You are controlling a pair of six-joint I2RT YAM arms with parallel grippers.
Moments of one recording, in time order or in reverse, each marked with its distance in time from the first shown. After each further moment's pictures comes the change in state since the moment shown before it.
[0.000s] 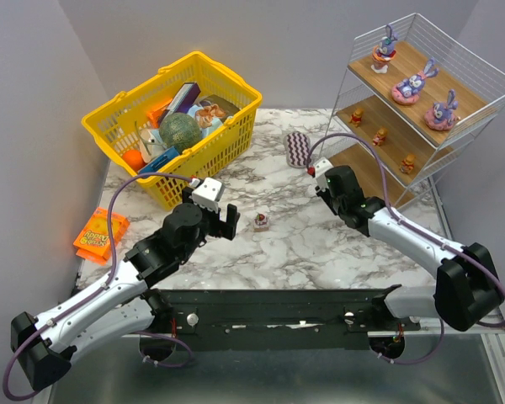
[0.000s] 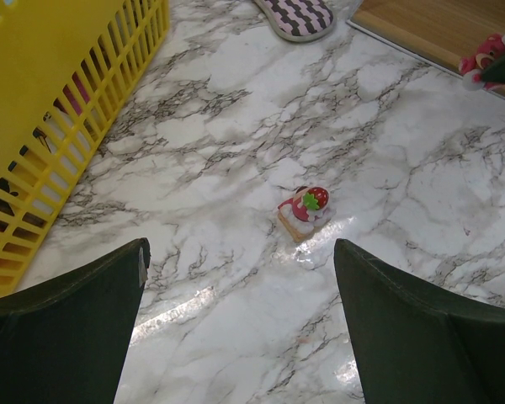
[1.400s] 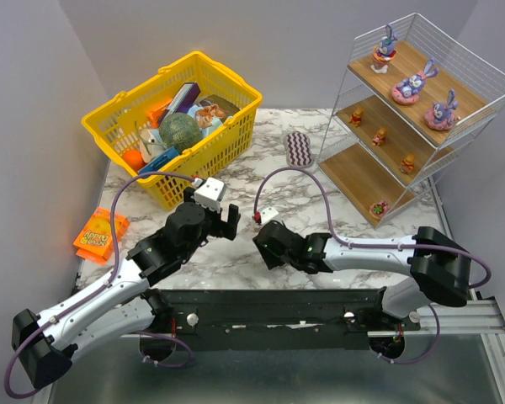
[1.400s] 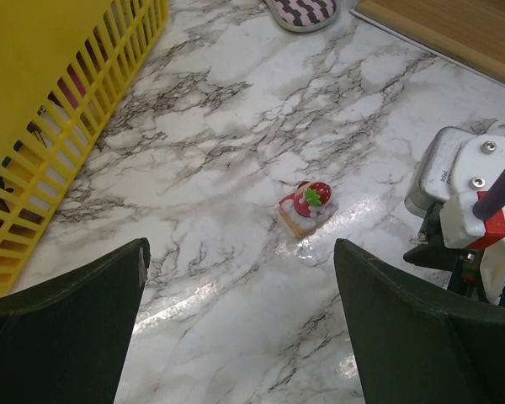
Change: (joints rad) left arm 0.000 0.023 0.000 0.000 0.000 0.000; right arm 0.657 0.195 0.045 0.006 0.002 0.772
